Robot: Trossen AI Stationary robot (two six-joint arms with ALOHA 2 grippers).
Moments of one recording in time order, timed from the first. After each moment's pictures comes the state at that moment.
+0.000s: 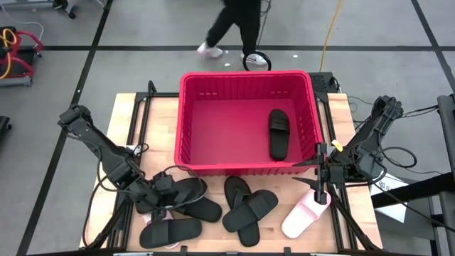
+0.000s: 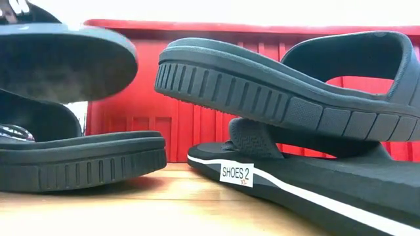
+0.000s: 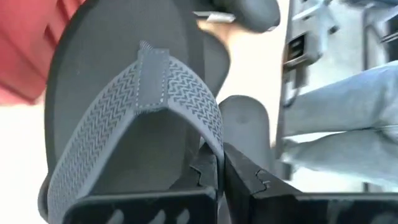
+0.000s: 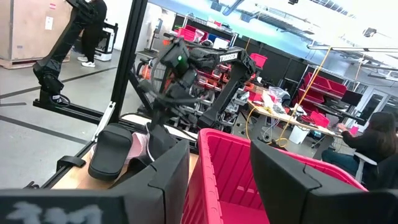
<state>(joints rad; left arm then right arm) -0.76 1.17 0.91 -0.63 -0.20 -1.02 0.92 0.79 0.67 0.19 0.92 -0.36</state>
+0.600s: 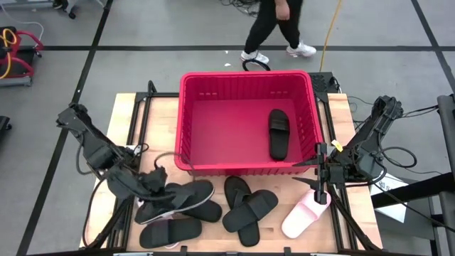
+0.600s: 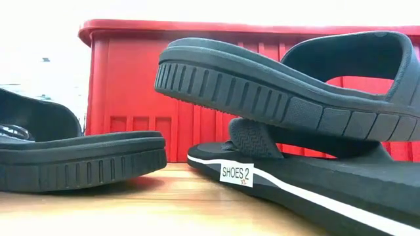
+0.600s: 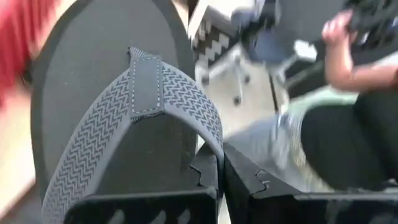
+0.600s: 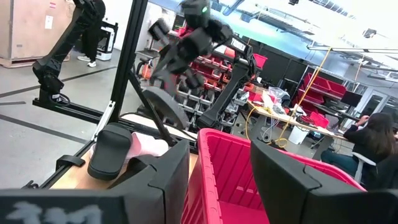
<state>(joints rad) -0.73 1.14 1.23 -0.63 -0.19 -0.91 0.92 0.79 0.67 0.19 0.92 -0.36</state>
